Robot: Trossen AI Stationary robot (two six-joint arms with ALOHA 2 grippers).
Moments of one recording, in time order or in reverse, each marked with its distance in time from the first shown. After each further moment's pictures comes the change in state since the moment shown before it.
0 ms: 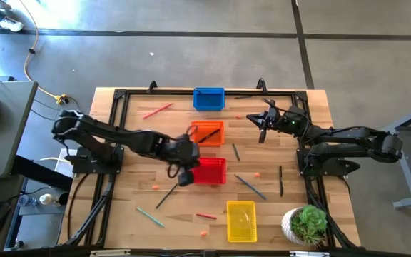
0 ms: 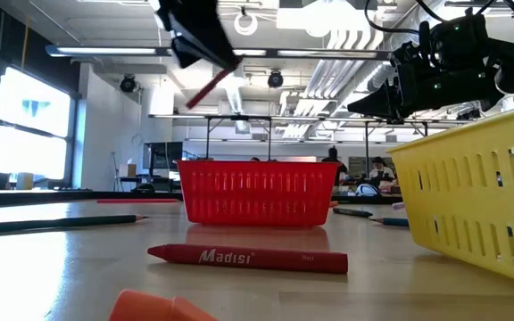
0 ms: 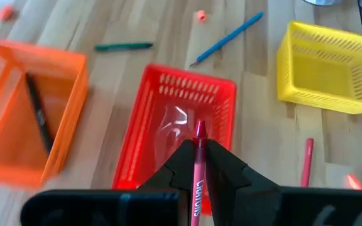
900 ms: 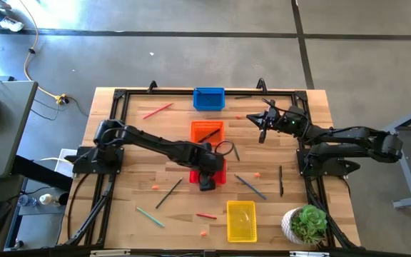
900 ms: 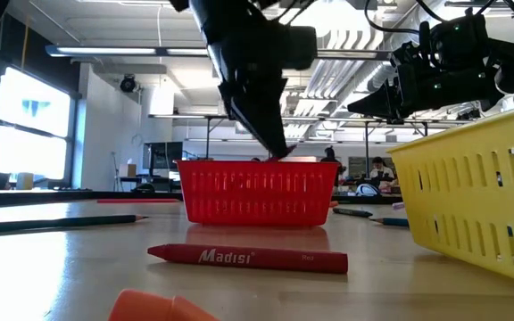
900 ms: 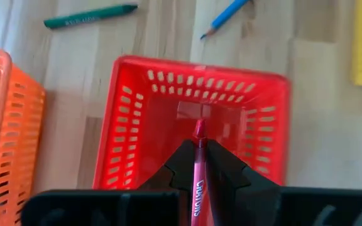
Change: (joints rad) left arm 0.024 0.443 0.297 -0.113 0.007 0.077; right arm 0.000 0.000 0.000 0.000 0.000 -0.017
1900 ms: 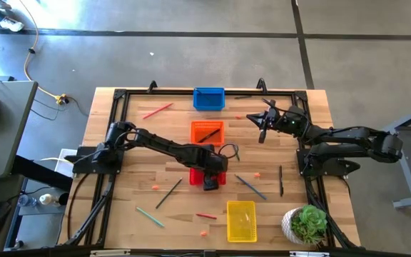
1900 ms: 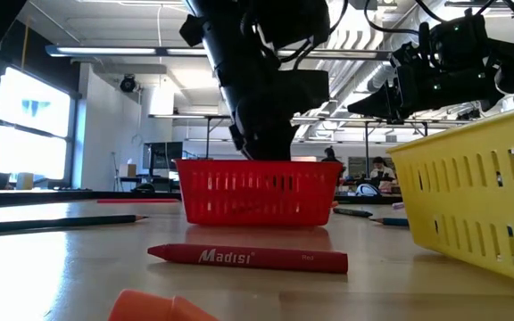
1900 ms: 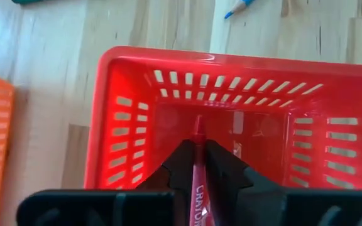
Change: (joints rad) left arm 0.030 0.111 0.001 0.077 -0.010 0.019; right arm 0.000 0.002 0.000 -0.003 0.008 -0.009
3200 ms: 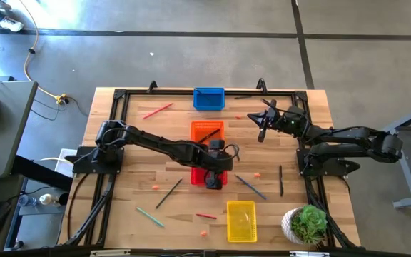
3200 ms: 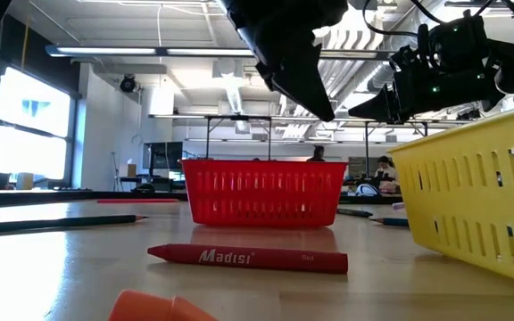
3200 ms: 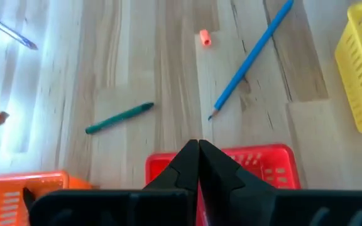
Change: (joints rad) left arm -0.030 -0.097 0.080 0.069 -0.077 0.241; right arm 0.000 0.000 0.000 -0.020 0.047 -0.025
